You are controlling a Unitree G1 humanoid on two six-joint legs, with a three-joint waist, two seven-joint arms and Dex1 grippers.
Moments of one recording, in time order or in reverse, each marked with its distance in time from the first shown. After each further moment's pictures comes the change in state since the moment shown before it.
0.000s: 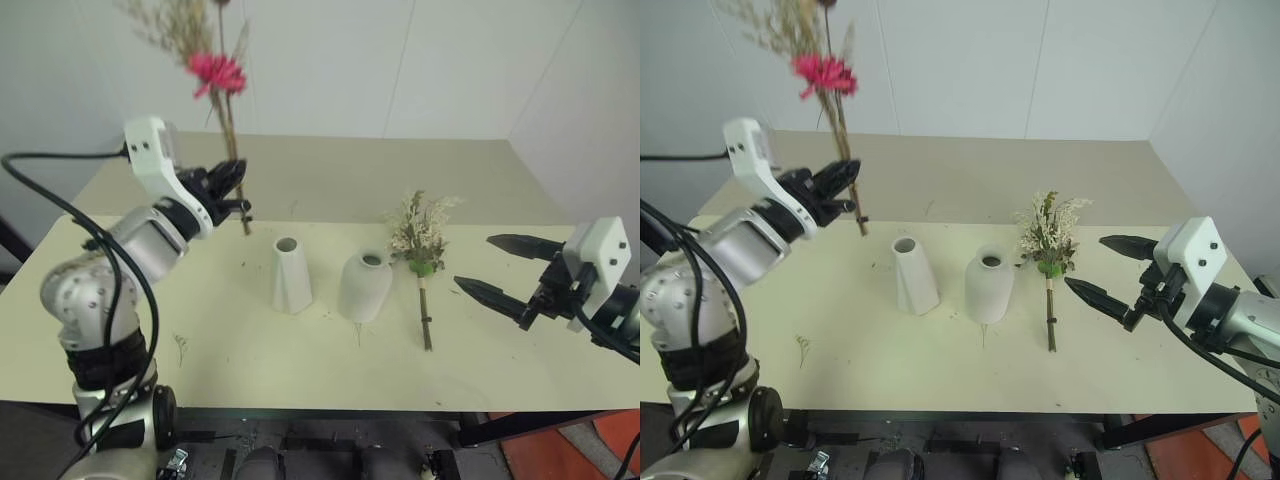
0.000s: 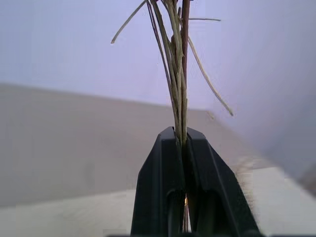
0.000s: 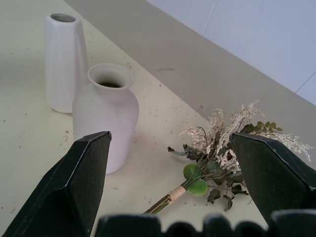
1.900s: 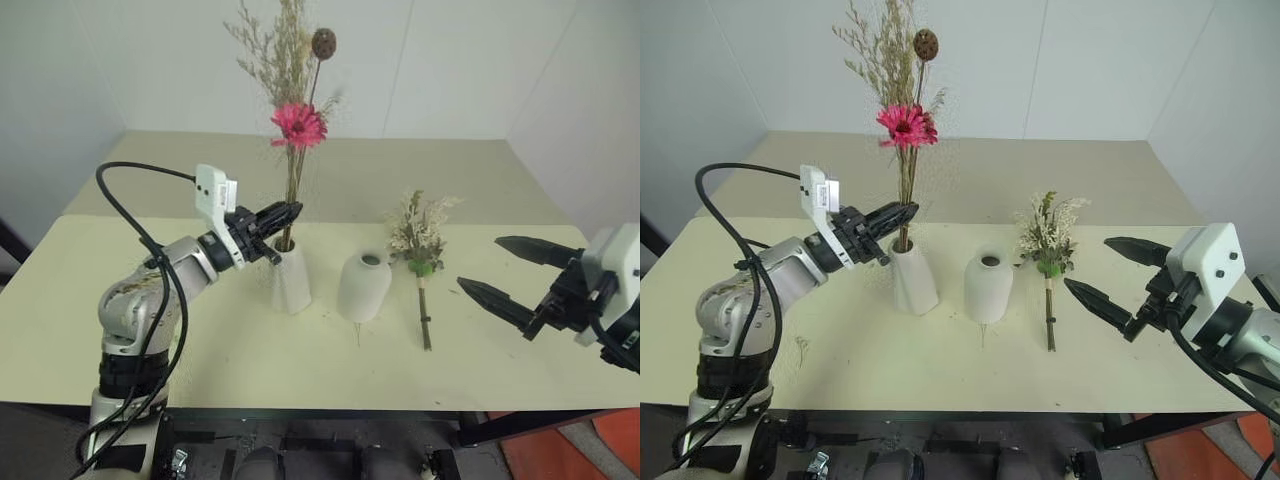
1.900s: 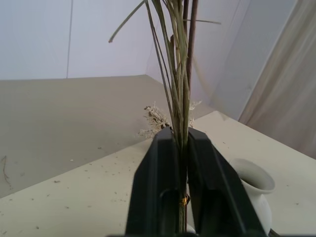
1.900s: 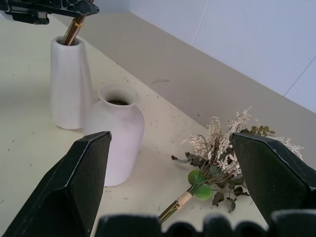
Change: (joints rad) left arm 0.190 0.019 -0.254 0.046 0.275 -0.235 -0.431; right arm 0.106 0.007 -0.104 -0.155 0.145 0.066 -0.136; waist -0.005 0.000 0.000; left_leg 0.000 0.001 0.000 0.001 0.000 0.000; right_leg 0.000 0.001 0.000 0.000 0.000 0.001
